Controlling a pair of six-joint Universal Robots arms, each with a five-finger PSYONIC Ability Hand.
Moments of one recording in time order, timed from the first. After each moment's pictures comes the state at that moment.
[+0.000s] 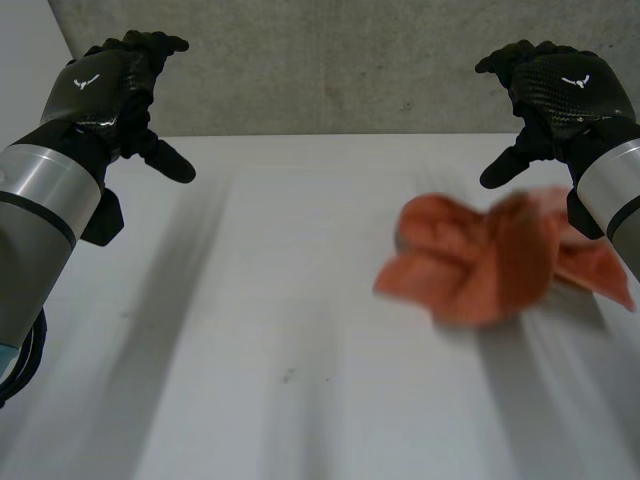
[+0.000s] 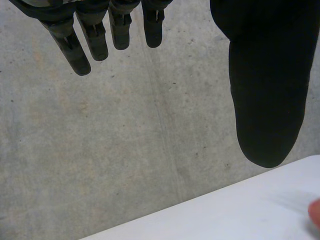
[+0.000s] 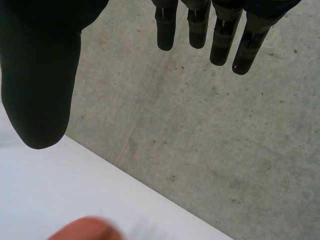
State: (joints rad) left arm 4.33 -1.60 -1.53 3.26 -1.56 3.05; right arm 1.87 -1.50 1.50 -0.09 1.42 3.04; left_hand 0.18 0.16 0.17 0.17 0.02; right_hand 0.20 0.22 0.21 0.23 0.07
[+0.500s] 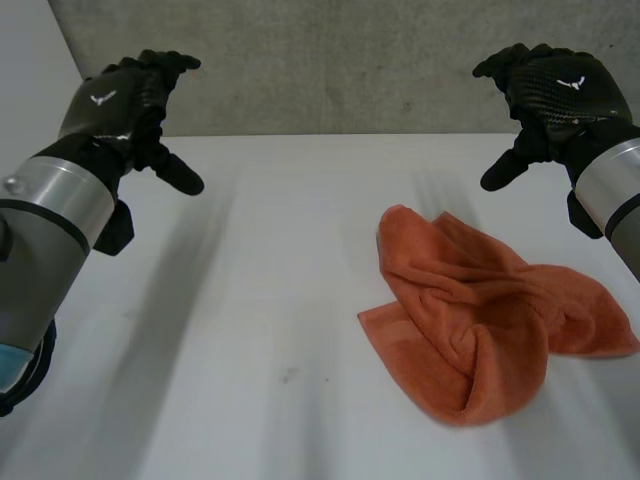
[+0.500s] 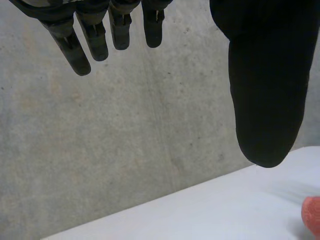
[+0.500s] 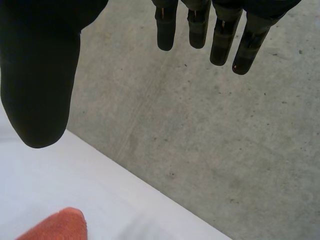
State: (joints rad) left arm 4.31 -1.64 -1.53 3.26 -1.56 3.05; right arm 1.87 -1.48 1.48 -0.07 1.41 2.98; left_hand 0.18 0.17 0.17 0.17 0.02; right_hand 0.20 0.22 0.21 0.23 0.07
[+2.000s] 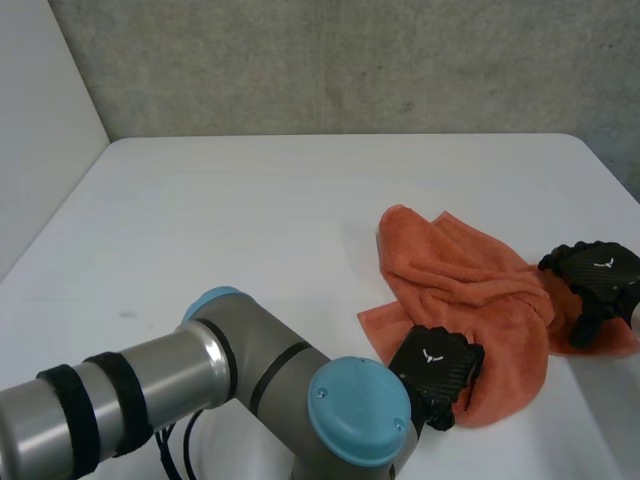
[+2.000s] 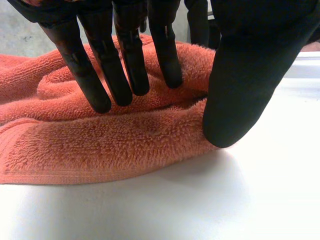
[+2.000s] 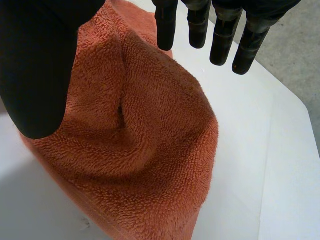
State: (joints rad) left arm 3.64 -2.43 -1.21 3.35 -1.59 3.04; right arm 1.41 -1.23 1.81 -0.08 1.14 2.46; left_hand 0.72 0.72 0.72 0.72 0.54; right_hand 0.20 0.22 0.21 0.23 0.07
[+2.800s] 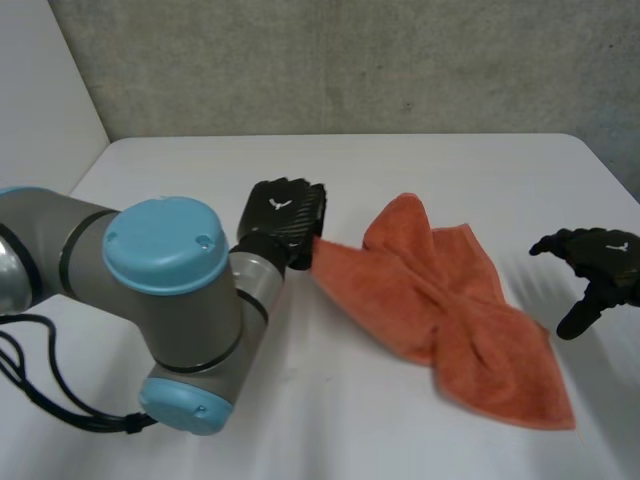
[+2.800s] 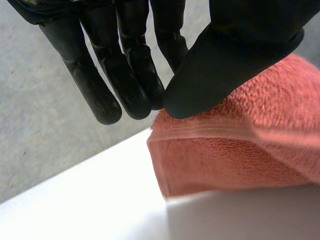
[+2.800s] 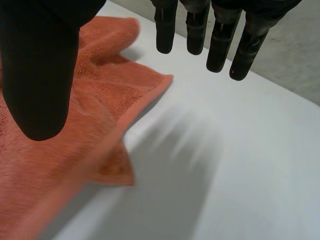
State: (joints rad) left arm 3.98 -2.09 -1.38 3.39 -1.73 3.22; right arm 1.38 -1.40 1.81 0.12 1.02 2.67; left_hand 1.18 1.22 1.21 1.22 1.03; right_hand 0.24 0.29 0.29 0.29 0.11
